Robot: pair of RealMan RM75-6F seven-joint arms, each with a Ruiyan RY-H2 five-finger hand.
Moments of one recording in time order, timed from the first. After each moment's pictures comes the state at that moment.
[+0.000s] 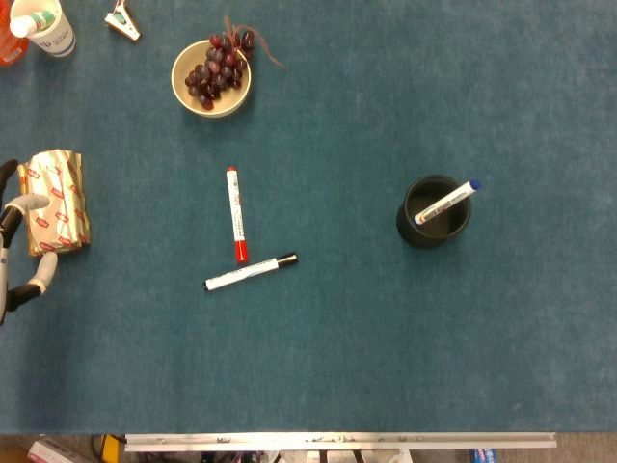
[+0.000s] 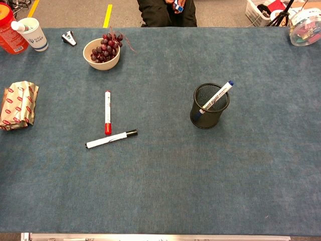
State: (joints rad) left arm -0.07 -1.17 -0.03 -1.83 1.52 1.52 0.20; right arm 0.04 -1.07 0.02 -1.61 -1.56 1.47 0.44
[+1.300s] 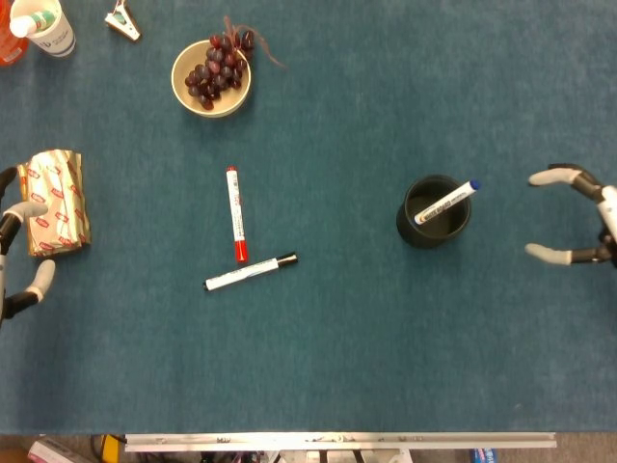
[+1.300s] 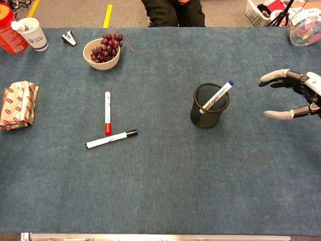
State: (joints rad) left arm -0.06 -1.14 -0.02 -1.85 1.53 1.52 0.19; right arm 0.29 -1.48 0.02 -1.19 -1.62 1.23 0.91
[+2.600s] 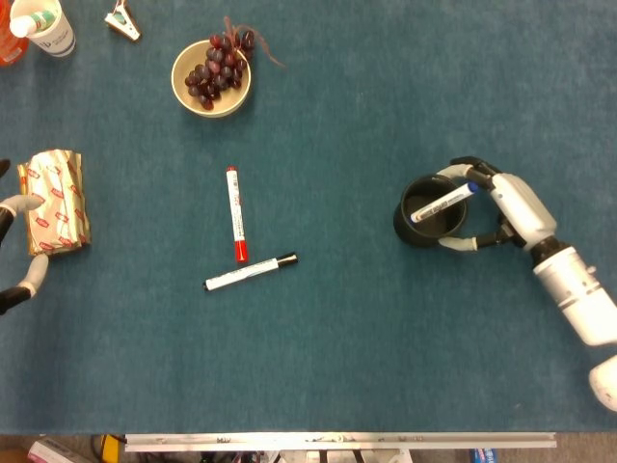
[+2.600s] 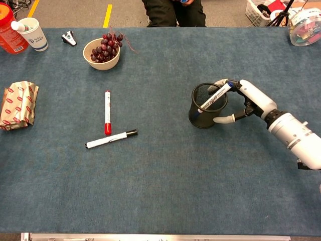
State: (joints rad) left arm -0.07 -1.10 -0.03 -1.86 1.55 1.52 0.18; right arm 0.48 -1.81 0.01 -0.84 -1.61 1.14 0.88
